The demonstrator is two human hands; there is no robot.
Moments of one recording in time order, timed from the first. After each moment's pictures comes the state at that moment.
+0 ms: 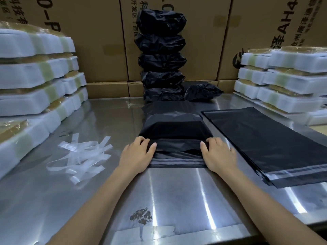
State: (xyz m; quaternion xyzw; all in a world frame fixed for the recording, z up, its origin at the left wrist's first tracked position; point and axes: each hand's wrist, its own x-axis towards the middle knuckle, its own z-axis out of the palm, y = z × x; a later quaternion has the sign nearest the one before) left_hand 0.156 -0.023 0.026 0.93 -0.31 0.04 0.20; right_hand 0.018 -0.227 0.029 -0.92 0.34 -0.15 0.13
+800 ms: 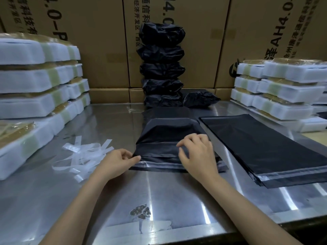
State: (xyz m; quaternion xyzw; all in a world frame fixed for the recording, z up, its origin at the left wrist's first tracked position) left_hand 0.148 0.042 0.045 0.90 -0.22 -0.08 0.38; right_hand 0.009 -0.169 0.049 -0.91 0.10 -0.39 0.08
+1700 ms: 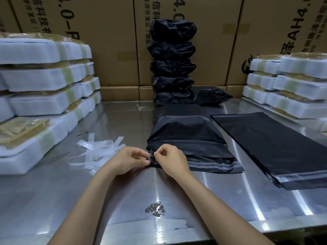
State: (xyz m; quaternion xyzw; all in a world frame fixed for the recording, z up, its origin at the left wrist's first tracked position) left_hand 0.155 0.055 0.051 0.81 -0.29 -0.20 0.48; right_hand 0.068 -0.090 0.044 -0.89 0.18 -0.18 0.37
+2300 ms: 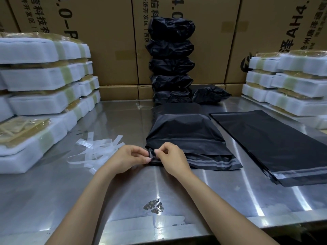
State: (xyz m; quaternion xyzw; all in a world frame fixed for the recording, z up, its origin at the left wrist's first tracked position) left_hand 0.148 0.050 0.051 0.81 -0.28 -0.18 0.49; right_hand 0.060 -0.093 0.043 -0.86 0.17 -0.19 0.44
